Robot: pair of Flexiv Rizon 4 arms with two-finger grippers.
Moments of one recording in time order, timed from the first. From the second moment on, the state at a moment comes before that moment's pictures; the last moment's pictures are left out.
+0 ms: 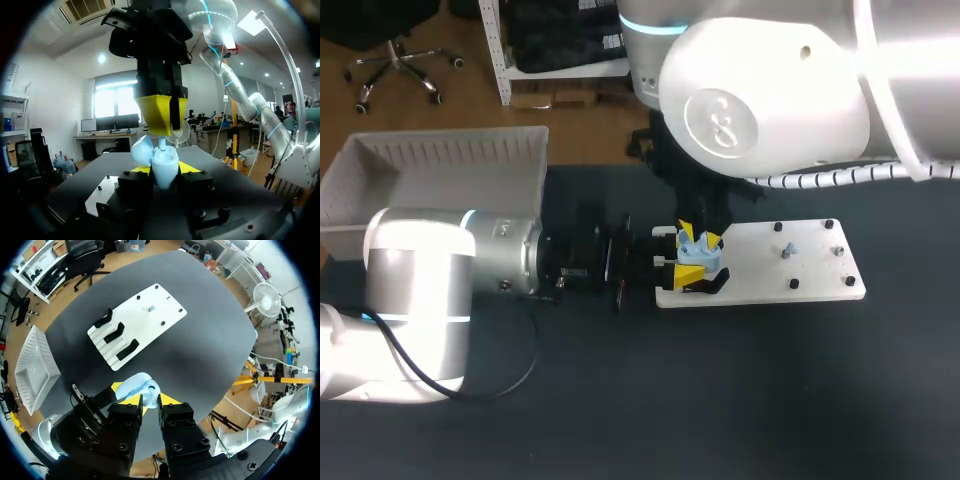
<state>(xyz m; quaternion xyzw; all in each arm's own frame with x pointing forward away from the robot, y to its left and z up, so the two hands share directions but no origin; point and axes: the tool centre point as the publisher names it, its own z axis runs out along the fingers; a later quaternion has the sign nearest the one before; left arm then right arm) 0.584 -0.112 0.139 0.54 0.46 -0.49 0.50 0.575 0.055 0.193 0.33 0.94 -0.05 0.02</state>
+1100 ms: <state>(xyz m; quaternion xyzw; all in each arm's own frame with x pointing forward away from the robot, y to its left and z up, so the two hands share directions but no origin) 0.584 -0.112 0.139 0.54 0.46 -0.49 0.50 0.572 0.060 0.181 0.33 0.94 -0.06 0.01</state>
